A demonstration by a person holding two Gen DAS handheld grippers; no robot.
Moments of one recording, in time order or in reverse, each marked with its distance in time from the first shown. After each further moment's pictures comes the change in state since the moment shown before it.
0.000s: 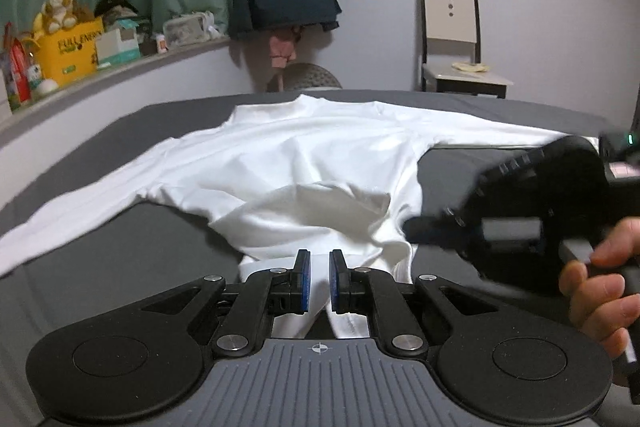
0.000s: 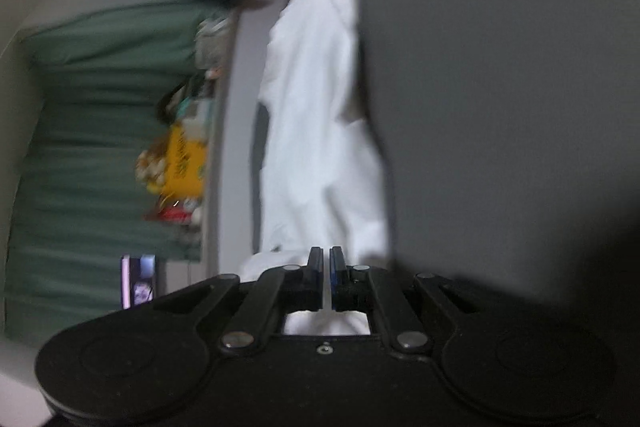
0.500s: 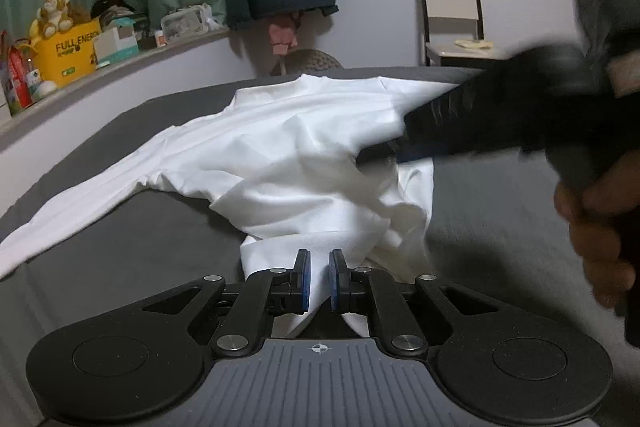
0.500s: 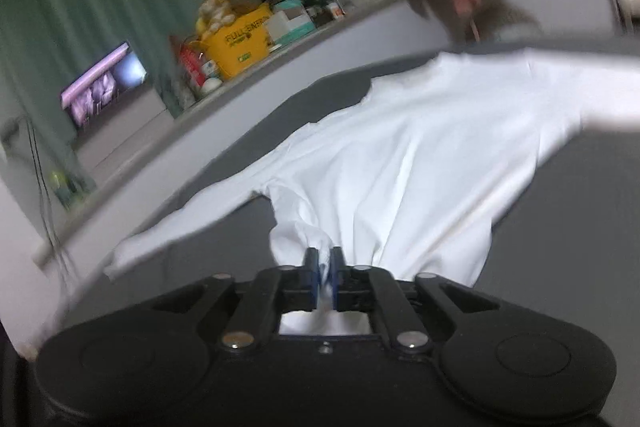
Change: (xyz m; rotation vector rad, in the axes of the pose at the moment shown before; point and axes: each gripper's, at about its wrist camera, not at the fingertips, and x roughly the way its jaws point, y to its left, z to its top) left arm 0.010 -0.009 -0.015 0.037 0.020 0.044; right arm 0.043 0.095 -0.029 -0.839 0.021 -0.110
